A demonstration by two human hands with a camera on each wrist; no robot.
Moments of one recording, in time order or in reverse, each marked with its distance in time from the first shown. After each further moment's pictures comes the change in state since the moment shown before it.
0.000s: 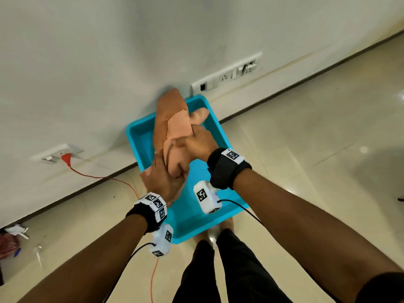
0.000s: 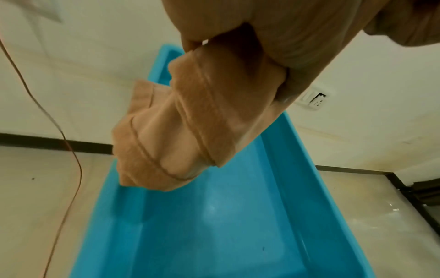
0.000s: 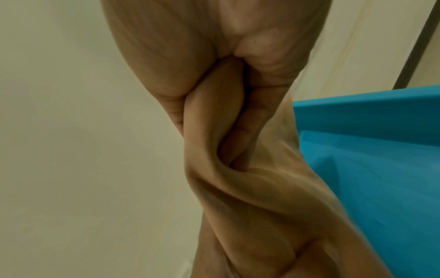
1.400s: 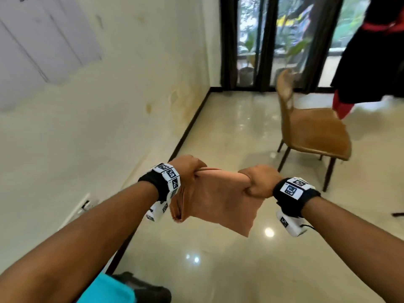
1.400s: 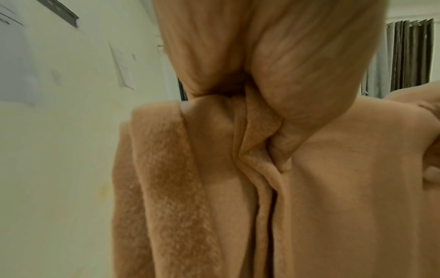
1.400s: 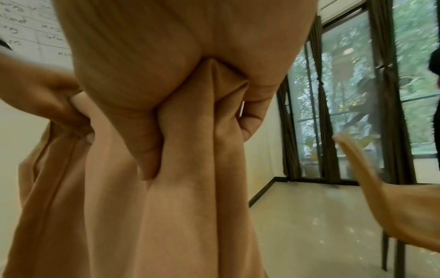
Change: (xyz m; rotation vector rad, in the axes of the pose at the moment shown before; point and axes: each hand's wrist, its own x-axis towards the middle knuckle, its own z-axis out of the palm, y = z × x) left_hand -0.304 0.621 0.153 0.834 -0.583 1.583; right_hand -0.511 0.300 -0.507 -0.722 0.632 0.155
